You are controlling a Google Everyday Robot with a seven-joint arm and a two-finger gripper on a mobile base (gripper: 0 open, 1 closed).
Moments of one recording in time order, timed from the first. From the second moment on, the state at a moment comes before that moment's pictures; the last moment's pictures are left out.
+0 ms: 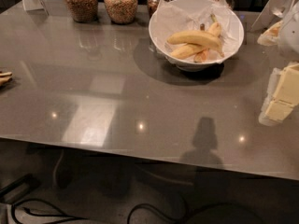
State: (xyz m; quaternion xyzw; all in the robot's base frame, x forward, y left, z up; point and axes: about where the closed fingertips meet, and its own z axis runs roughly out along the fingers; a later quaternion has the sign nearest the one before) arm 0.438 -0.217 0.976 -0.60 0.78 -0.03 0.16
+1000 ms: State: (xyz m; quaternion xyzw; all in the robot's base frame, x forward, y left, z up) arm 0.479 -0.204 0.975 -0.60 0.77 -0.03 0.23
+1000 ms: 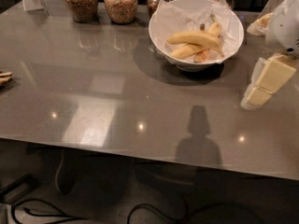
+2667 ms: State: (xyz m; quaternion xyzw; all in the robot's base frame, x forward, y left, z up) arm 0.634 -0.182 0.986 -0.56 0.73 -0.03 0.38
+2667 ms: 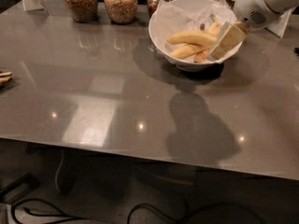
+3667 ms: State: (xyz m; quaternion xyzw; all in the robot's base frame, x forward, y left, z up) arm 0.703 -0.187 0.961 -0.49 0.75 0.01 0.44
